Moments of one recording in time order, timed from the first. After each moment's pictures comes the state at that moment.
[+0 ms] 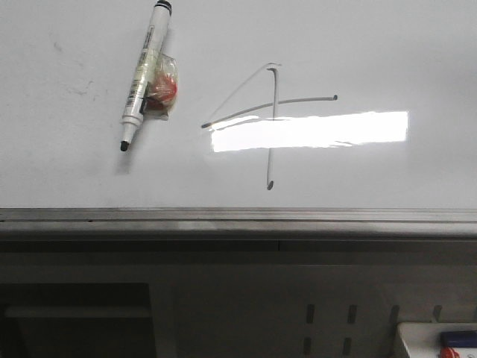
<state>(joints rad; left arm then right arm) -0.81 0.24 -0.30 -1.04 -0.01 0.90 0.84 0.23 -0.55 -0.31 0.53 0.04</state>
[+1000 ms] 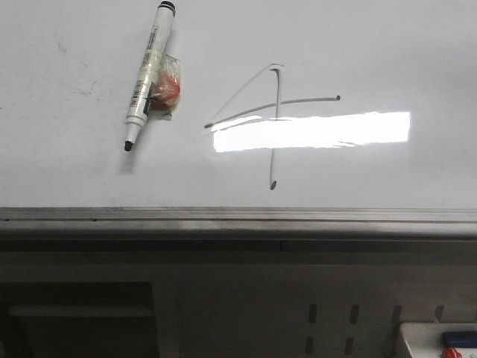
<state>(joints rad) -0.35 0.20 -0.02 -0.11 -0.06 0.22 0.84 0.23 -0.55 -0.31 0.53 0.04</state>
